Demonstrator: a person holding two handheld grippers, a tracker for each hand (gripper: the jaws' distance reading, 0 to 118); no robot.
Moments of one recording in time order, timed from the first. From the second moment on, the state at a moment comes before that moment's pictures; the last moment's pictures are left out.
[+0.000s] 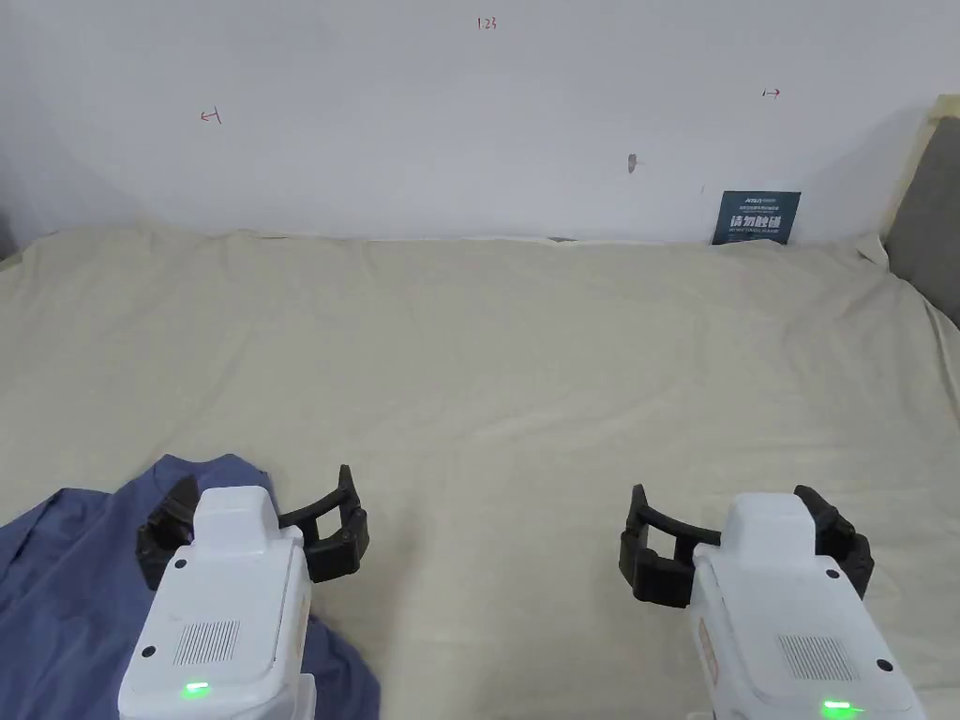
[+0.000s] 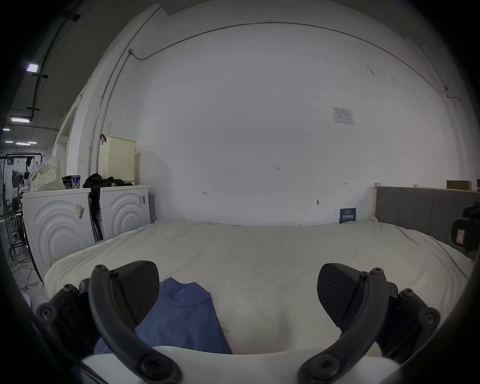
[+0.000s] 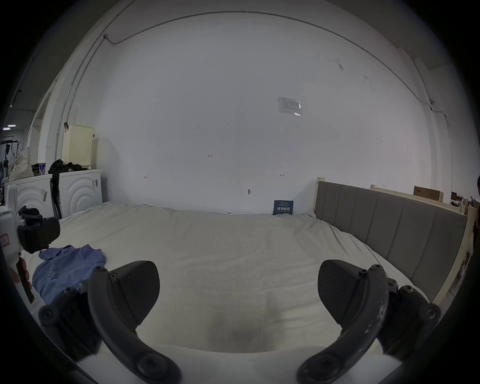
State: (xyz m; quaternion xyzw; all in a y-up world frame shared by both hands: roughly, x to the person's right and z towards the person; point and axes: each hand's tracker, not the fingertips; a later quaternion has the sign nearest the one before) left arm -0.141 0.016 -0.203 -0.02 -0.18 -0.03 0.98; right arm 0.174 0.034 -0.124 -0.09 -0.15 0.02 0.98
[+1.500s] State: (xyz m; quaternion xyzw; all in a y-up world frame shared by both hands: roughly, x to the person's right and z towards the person) left arm -0.134 0.040 -0.193 0.00 -0.18 -0.03 0.98; right arm 0.162 0.060 -0.115 -0.07 -0.16 0.03 0.98
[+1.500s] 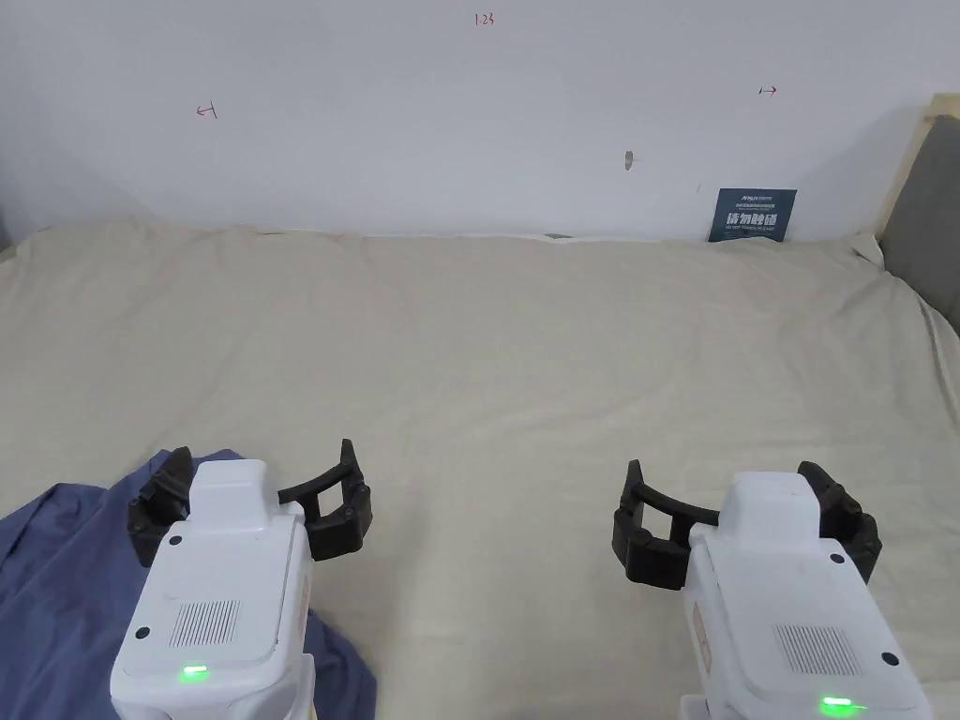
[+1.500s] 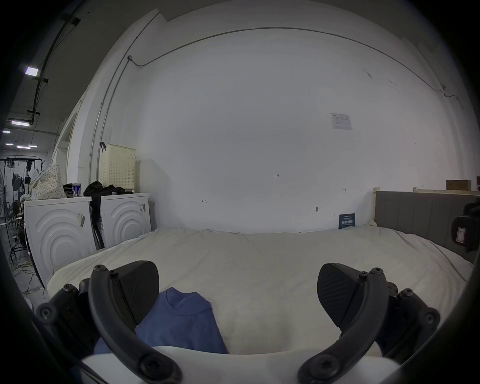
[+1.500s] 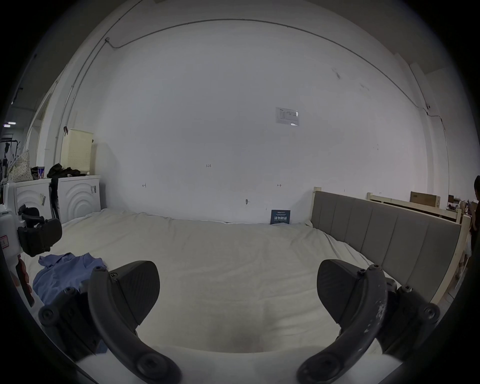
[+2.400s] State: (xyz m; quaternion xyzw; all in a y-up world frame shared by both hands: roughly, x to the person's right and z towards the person) left arm -0.137 0.042 -0.189 -0.01 -0.21 -0.02 0.98; right arm 0.163 0.065 -0.116 -0.08 -0.16 0.03 0.98
